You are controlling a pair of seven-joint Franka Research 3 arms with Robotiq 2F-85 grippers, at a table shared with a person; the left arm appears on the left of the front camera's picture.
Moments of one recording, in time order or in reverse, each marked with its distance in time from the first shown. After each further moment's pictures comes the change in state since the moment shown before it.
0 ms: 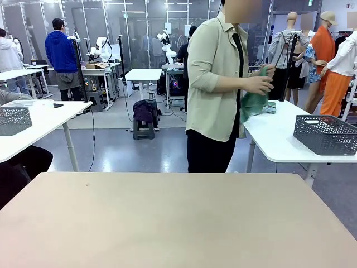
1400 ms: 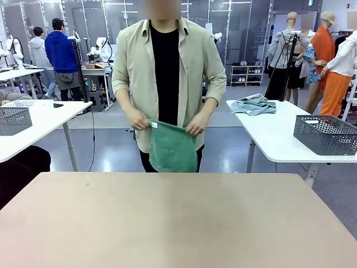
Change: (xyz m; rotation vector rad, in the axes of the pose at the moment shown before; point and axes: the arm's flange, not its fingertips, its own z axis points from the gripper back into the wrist) left arm 0.000 0.000 0.000 0.000 0.000 0.000; right arm 0.000 0.000 0.000 0.000 0.000 0.000
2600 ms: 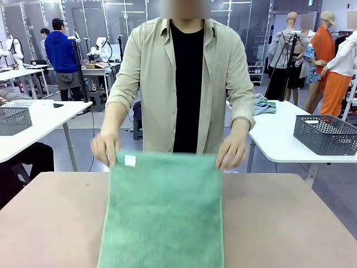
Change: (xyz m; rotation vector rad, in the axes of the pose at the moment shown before) left arm 0.000 0.000 0.000 0.000 0.000 0.000; right arm 0.000 0.000 0.000 0.000 0.000 0.000
